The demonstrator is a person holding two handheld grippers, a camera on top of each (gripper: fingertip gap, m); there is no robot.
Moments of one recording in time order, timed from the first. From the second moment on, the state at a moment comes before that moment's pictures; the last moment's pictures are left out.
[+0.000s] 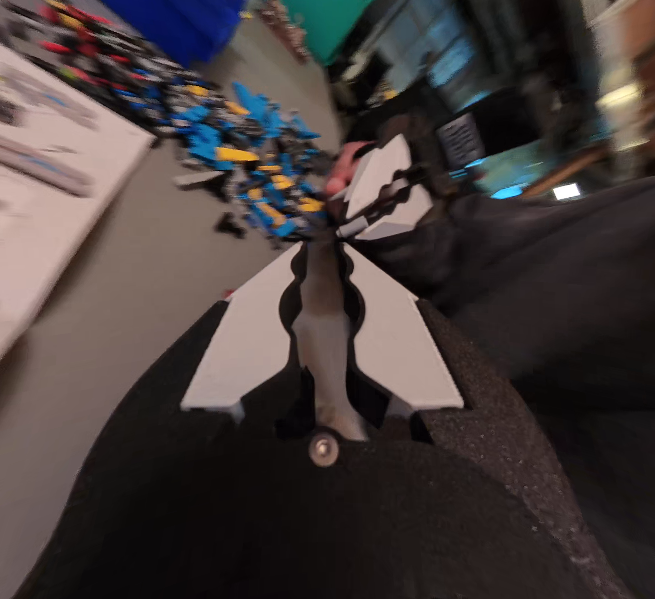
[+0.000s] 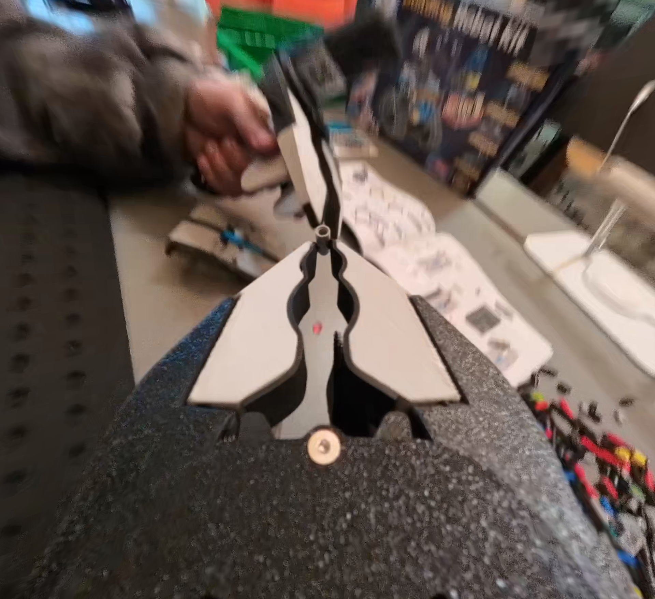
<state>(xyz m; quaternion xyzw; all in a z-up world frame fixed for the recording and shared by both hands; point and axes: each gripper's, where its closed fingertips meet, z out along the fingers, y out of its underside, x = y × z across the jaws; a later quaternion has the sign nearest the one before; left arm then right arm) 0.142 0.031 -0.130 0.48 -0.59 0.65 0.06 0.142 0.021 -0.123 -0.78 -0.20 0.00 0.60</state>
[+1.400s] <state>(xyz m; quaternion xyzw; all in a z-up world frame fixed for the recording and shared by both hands) 0.150 0.022 -0.224 0.37 -0.85 0.36 -0.08 0.167 0.003 -0.225 -0.91 -0.15 0.06 0.38</state>
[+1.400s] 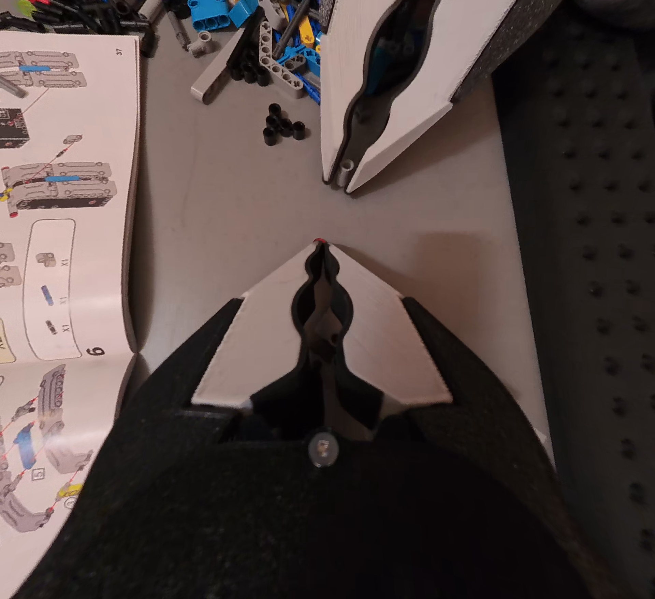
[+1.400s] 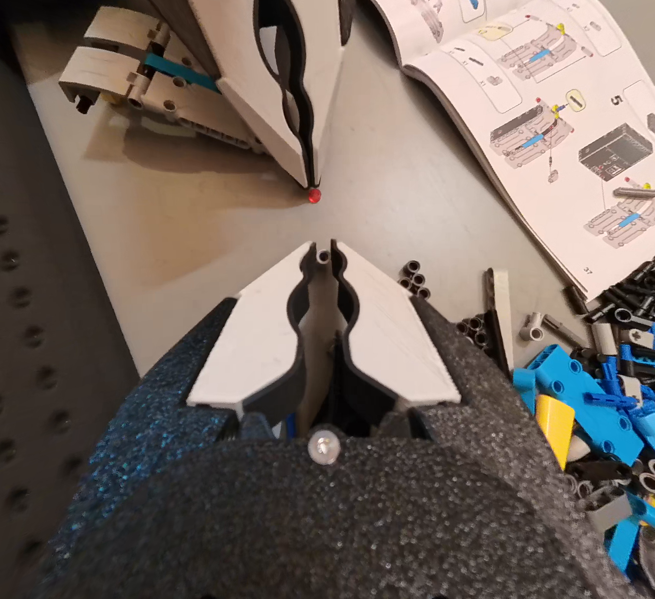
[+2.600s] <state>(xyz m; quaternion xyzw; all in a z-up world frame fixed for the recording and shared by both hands) 0.125 0.141 -0.137 0.48 -0.67 0.44 -0.35 0.158 0.031 -0.215 -0.89 0.04 0.24 0.37</state>
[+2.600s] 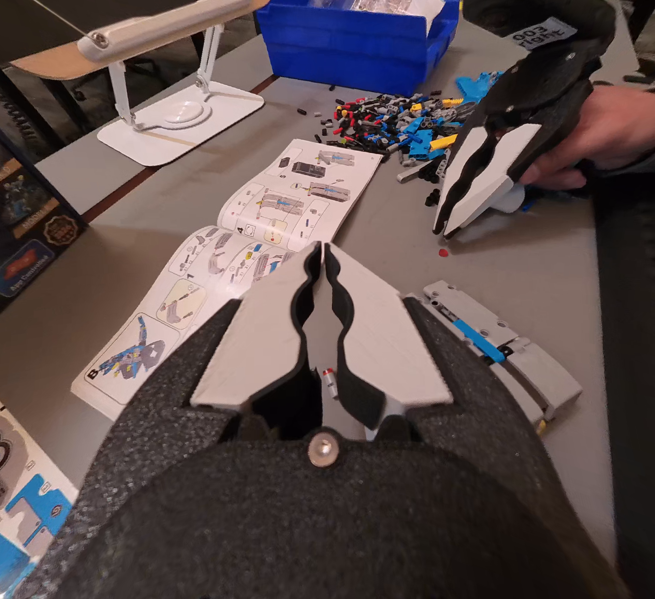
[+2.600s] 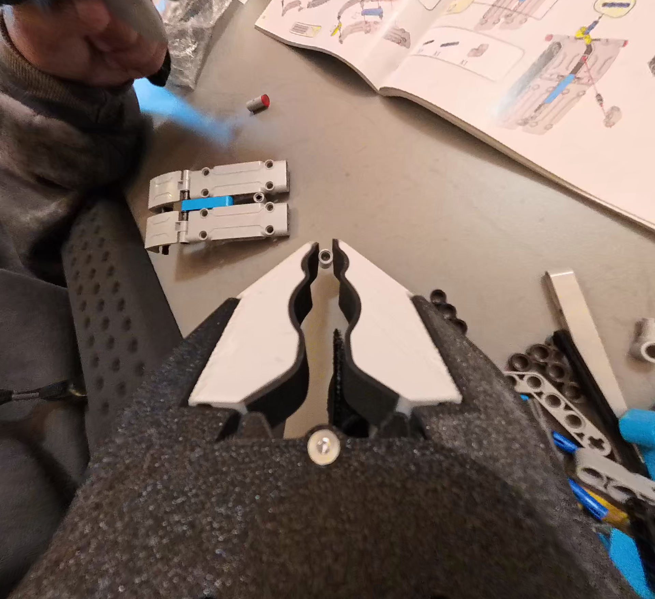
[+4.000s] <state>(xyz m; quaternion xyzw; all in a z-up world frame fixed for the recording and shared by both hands) 0.126 0.130 -0.145 0.46 -0.71 0.38 -0.39 0.163 0.044 -0.200 -0.91 -0.07 0.06 0.40</state>
